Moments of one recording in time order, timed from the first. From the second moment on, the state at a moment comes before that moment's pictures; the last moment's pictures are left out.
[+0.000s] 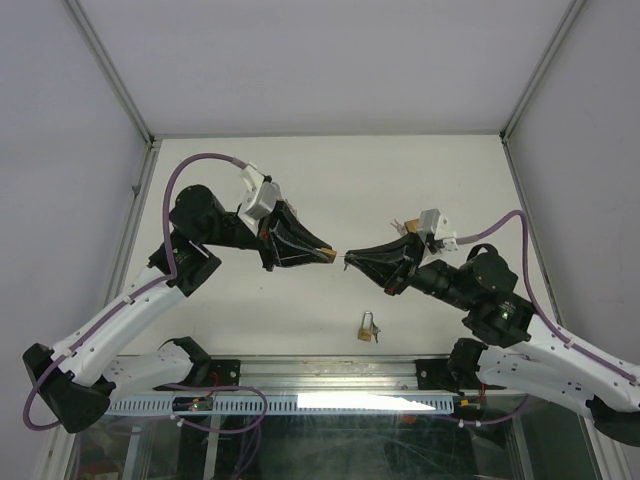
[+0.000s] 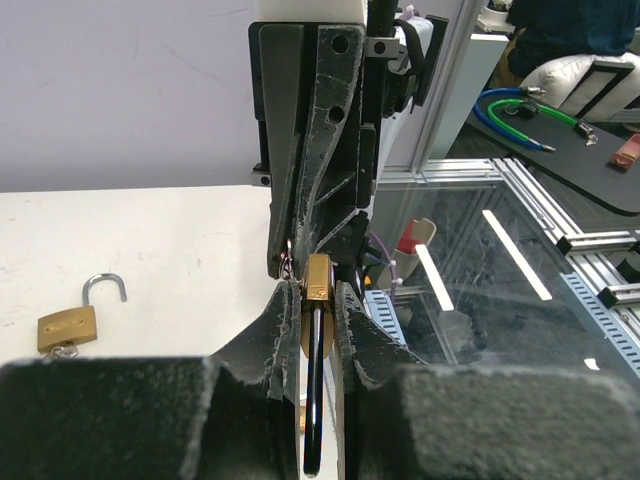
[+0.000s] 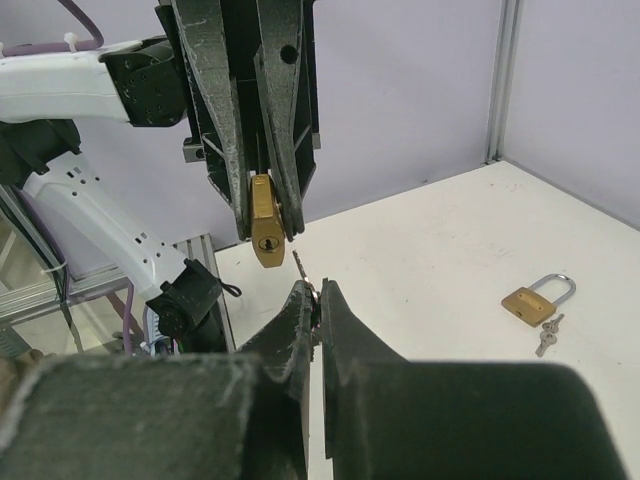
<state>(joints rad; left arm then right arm) -0.71 1.01 1.03 0.20 1.03 -0.26 1.04 0.62 0.73 0.12 -0.15 0.17</state>
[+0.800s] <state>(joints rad) -0.71 1.03 1.03 0.20 1.03 -0.27 1.04 0.61 0.73 0.13 -0.19 0.18</state>
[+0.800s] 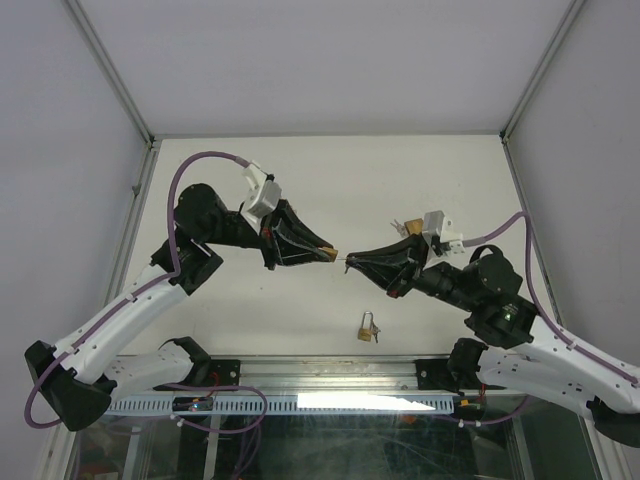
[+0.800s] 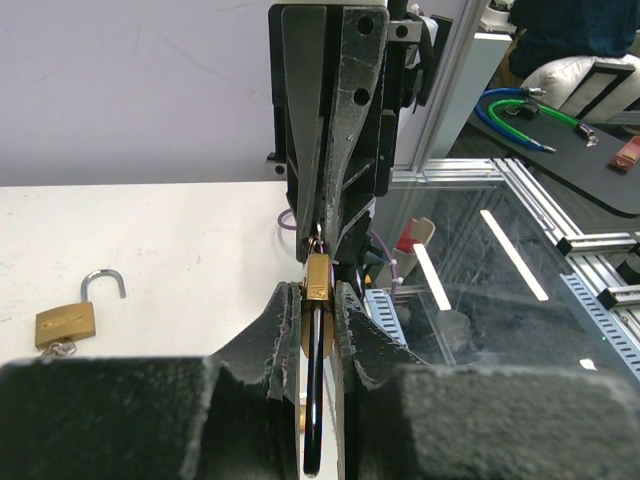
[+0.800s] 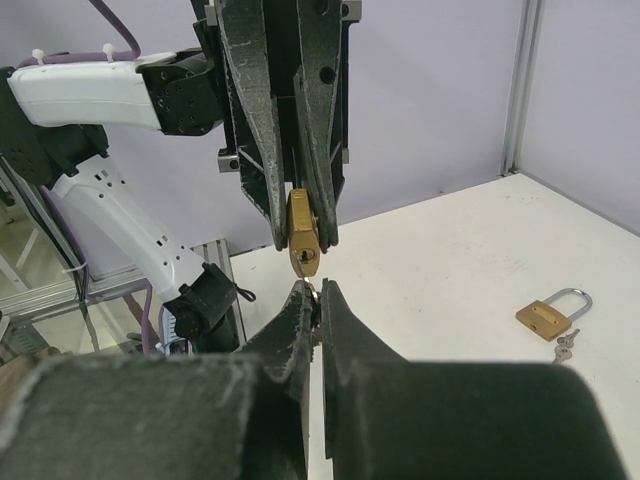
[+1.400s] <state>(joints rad) -0.71 1.03 1.03 0.20 1.03 -0.27 1.04 0.65 0.73 0.14 -0.18 0.18</state>
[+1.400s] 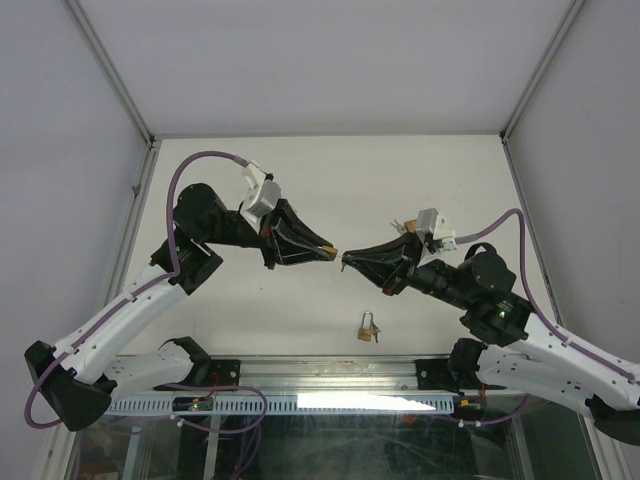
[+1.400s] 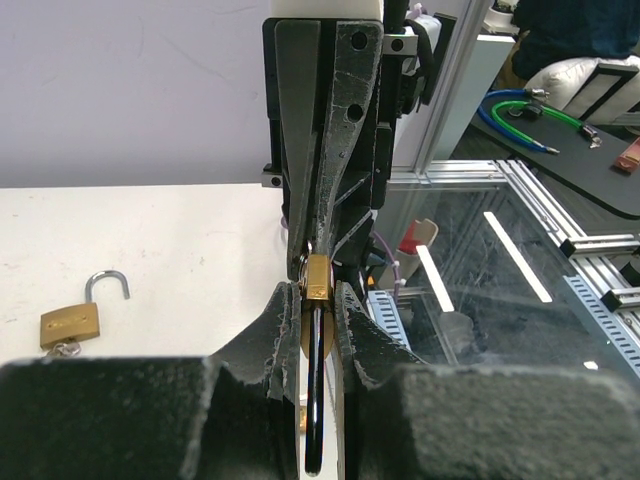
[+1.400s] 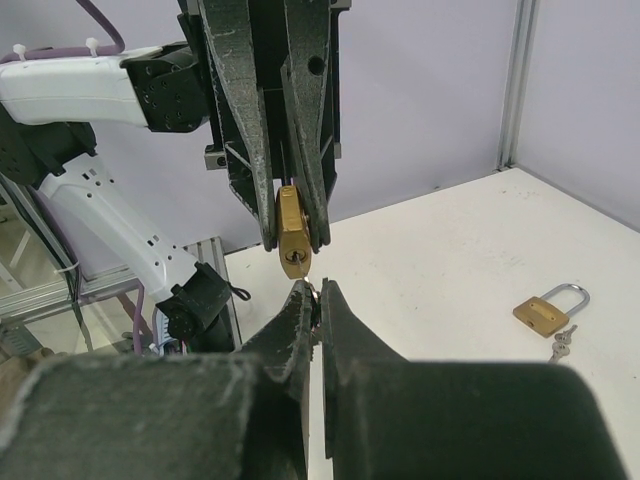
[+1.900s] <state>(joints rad) -0.71 1.01 1.02 0.21 0.97 -0.26 1.04 0.72 0.75 0.24 -0.22 0.18</state>
